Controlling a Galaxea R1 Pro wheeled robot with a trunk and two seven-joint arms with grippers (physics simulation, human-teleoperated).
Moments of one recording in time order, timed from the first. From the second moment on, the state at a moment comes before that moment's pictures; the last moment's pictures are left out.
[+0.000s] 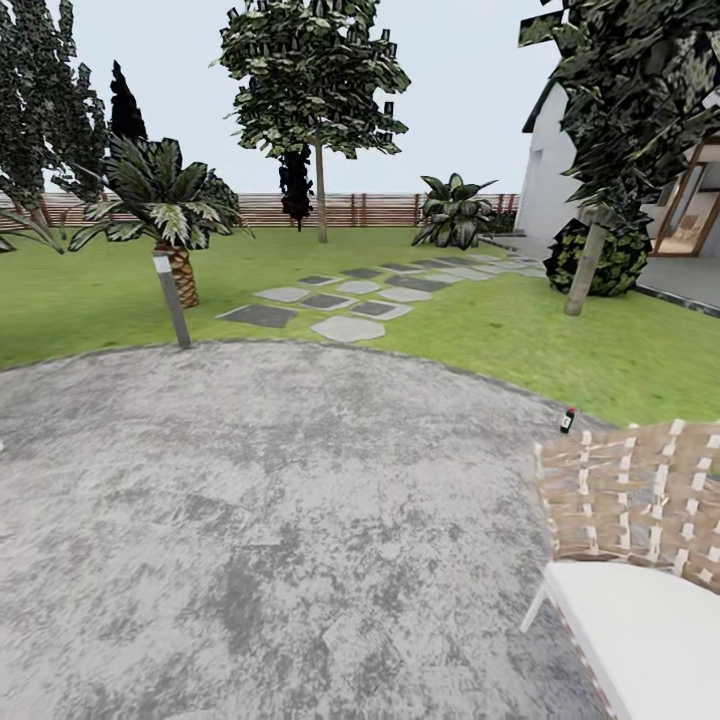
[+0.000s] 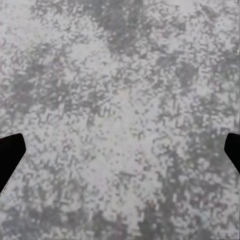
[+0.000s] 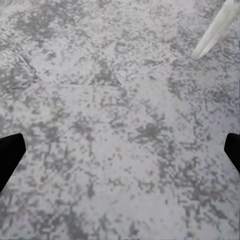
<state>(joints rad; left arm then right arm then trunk) -0.24 0.05 0.14 -0.31 0.01 -0.22 0.00 -0.09 -0.07 0.00 -0.45 0.01 -0.38 0.00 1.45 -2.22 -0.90</state>
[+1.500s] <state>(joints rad) -0.24 0.05 0.14 -0.31 0.01 -0.22 0.00 -0.09 -0.07 0.00 -0.45 0.01 -0.38 0.00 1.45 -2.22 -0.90</state>
